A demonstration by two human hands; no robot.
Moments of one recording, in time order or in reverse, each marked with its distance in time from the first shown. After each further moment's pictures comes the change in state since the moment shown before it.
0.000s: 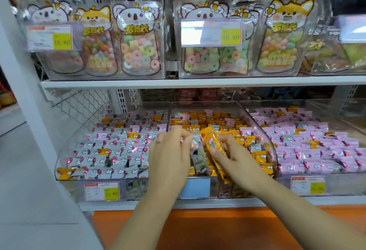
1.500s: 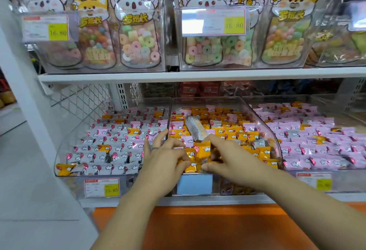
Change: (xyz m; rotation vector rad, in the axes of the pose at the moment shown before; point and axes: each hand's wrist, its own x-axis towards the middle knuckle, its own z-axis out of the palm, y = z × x) left_hand -0.002 -0.039 -0.004 0.329 -0.434 0.023; right_hand 0.011 -0.010 0.001 -0.210 -0.259 -0.202
